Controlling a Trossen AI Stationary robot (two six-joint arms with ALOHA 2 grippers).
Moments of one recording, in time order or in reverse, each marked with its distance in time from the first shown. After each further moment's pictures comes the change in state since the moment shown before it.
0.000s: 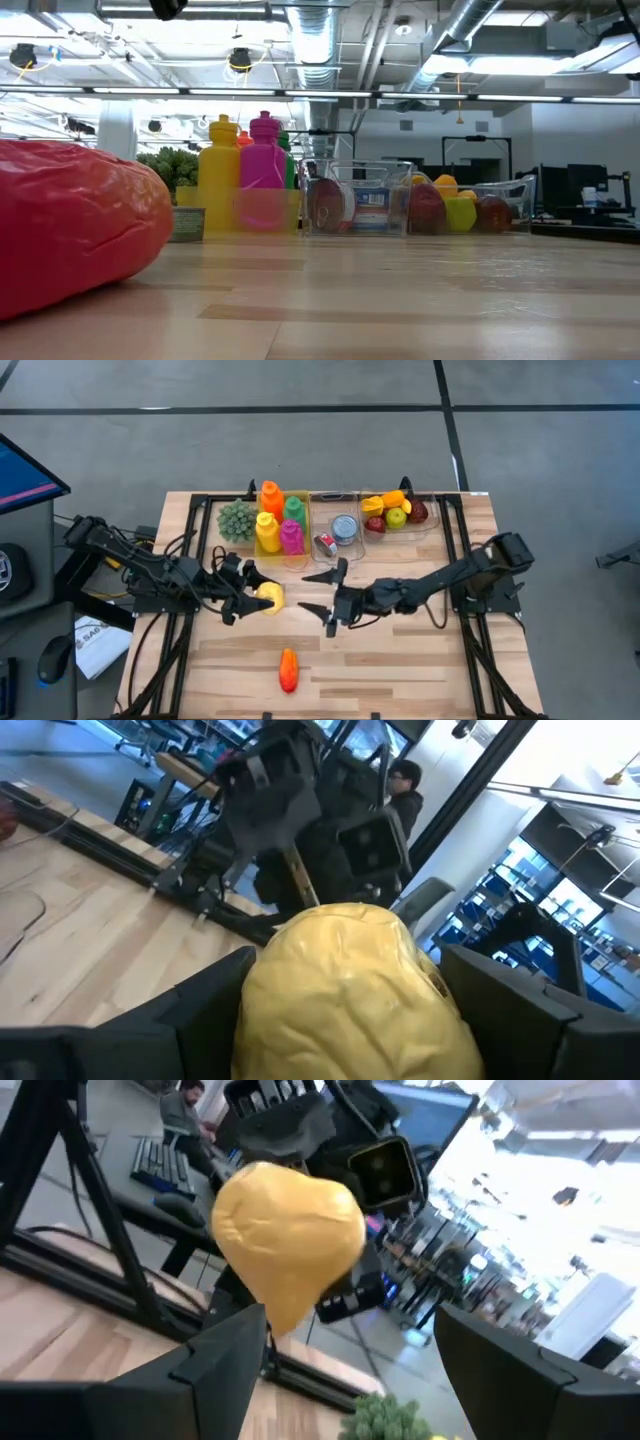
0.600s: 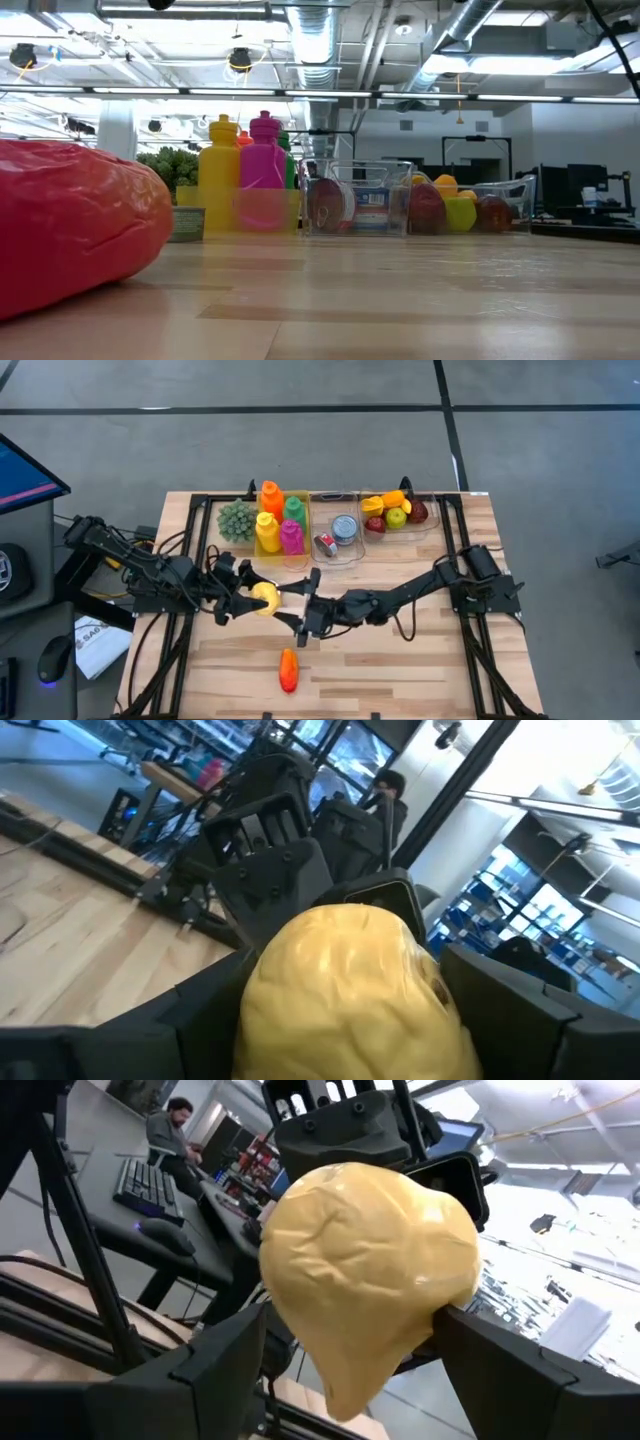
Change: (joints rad) left arm -0.004 -0.008 0.002 0.001 -0.001 0.002; right arm -0.017 0.284 0.278 0.089 -0.006 -0.060
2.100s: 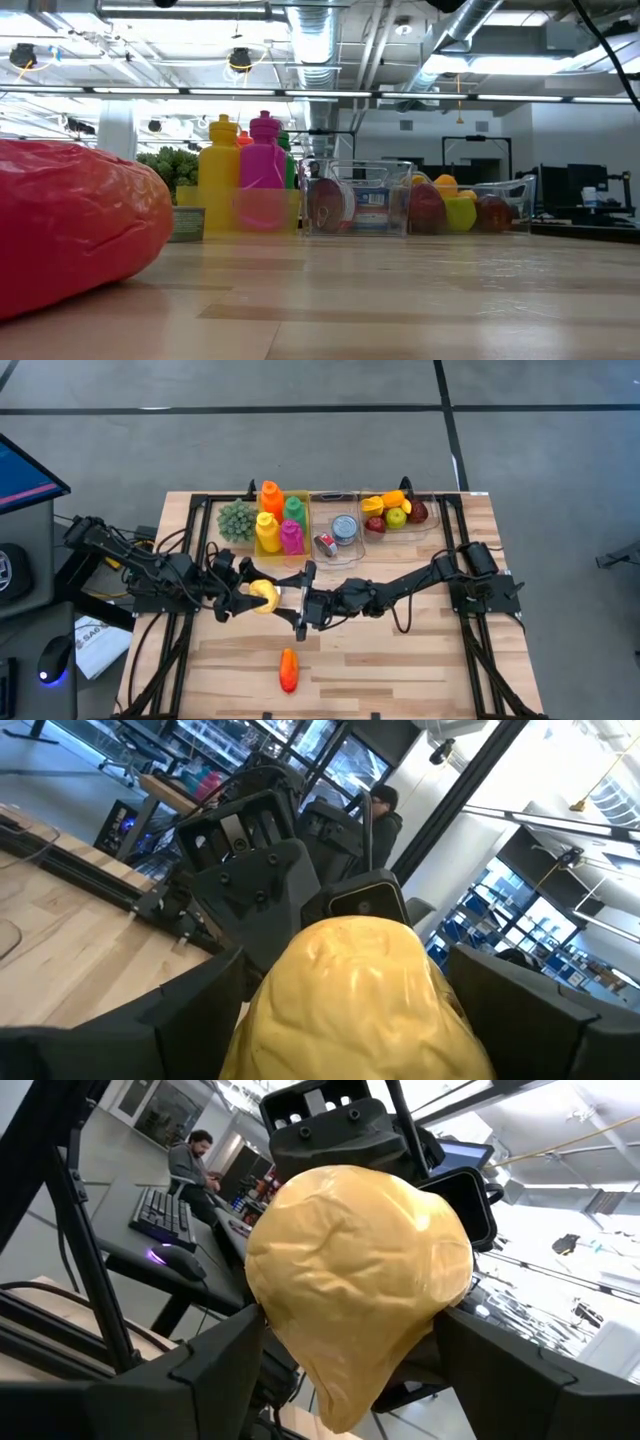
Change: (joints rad) left arm 0.006 0.001 -0.002 0.033 0.010 -0.001; right arm -0.058 -0.007 0.010 0.022 -0.126 0.028
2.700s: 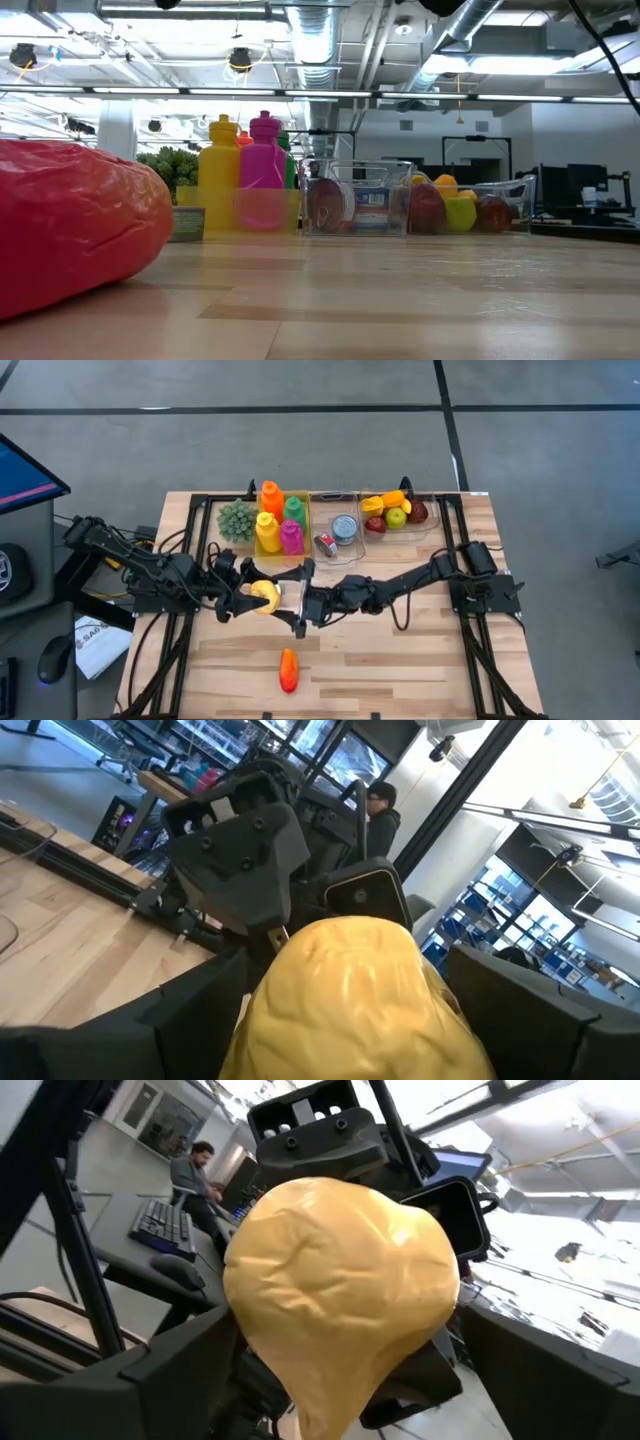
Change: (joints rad) left arm -0.001 0.003 0.000 0.003 0.008 0.000; right arm -0.009 0.001 0.003 0.019 -0.043 0.010
